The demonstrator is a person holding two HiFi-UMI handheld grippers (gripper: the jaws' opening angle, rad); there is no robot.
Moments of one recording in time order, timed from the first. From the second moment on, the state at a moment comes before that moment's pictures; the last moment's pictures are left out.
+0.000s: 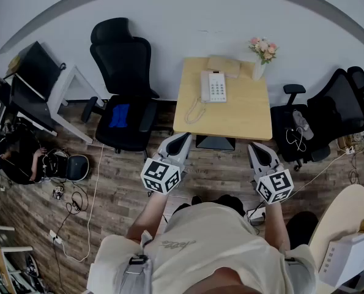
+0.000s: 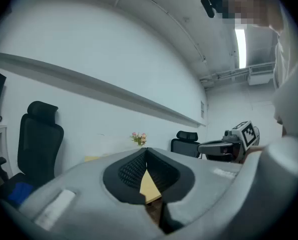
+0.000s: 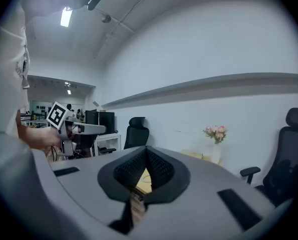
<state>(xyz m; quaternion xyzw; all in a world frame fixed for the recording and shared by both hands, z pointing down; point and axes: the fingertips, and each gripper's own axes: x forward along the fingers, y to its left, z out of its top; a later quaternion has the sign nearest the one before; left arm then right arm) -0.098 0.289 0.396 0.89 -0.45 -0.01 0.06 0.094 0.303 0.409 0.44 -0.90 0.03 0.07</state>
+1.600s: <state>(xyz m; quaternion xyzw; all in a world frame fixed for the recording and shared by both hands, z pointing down) -0.054 0.112 0.424 0.89 -0.44 0.07 0.09 0.116 0.106 0.448 0.42 -0.90 0.10 0.06</state>
